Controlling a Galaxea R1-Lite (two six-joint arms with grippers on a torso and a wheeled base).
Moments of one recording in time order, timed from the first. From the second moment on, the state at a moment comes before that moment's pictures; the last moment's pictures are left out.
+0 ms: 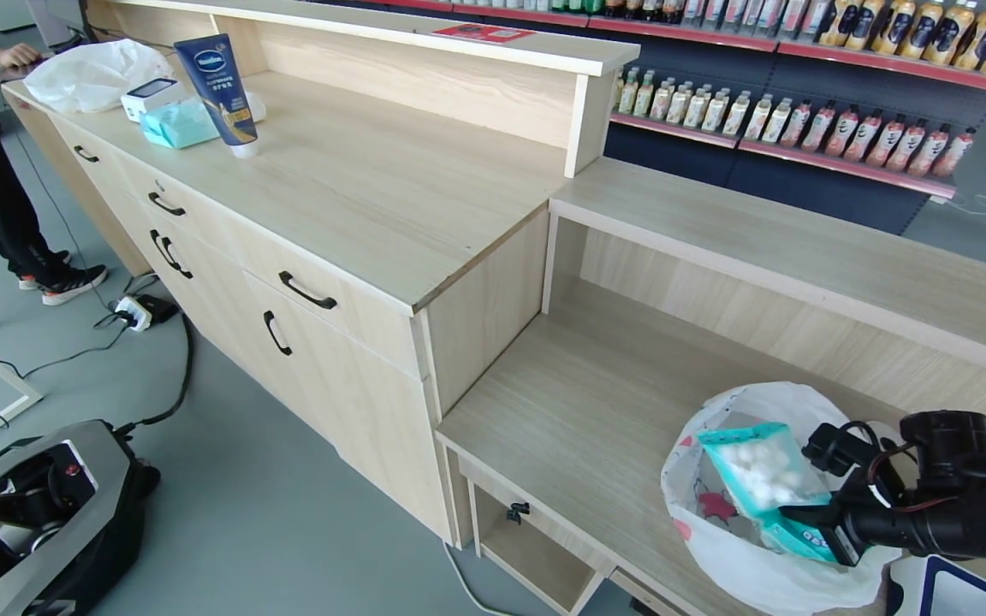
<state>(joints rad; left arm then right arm) 0.00 0.00 0.00 0.00 -0.01 0.00 -0.22 2.05 -0.48 -0.68 0.48 -0.78</state>
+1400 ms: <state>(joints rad) 0.00 0.00 0.00 0.00 -0.01 0.00 -0.22 2.07 -0.50 -0.60 0.55 -0.84</state>
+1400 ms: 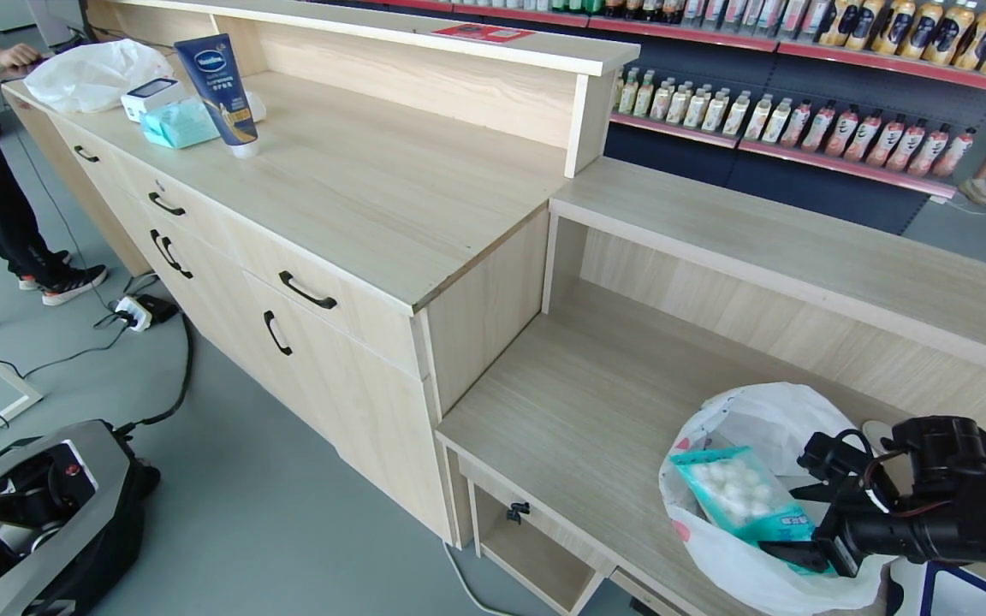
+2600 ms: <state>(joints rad) 0.00 0.00 0.00 0.00 -0.01 0.00 -0.26 1.16 -0.49 -0.57 0.63 -0.64</state>
